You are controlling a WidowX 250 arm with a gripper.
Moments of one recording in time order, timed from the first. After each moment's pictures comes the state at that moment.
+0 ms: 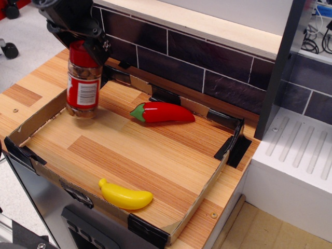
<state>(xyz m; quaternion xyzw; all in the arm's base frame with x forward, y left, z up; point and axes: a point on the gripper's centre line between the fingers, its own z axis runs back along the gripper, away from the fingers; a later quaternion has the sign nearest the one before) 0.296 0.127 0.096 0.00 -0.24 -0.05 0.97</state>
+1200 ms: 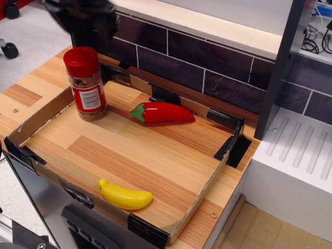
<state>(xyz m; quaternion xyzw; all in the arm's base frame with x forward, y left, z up) 0.309 0.110 0.139 0.07 -0.24 0.07 0.97</state>
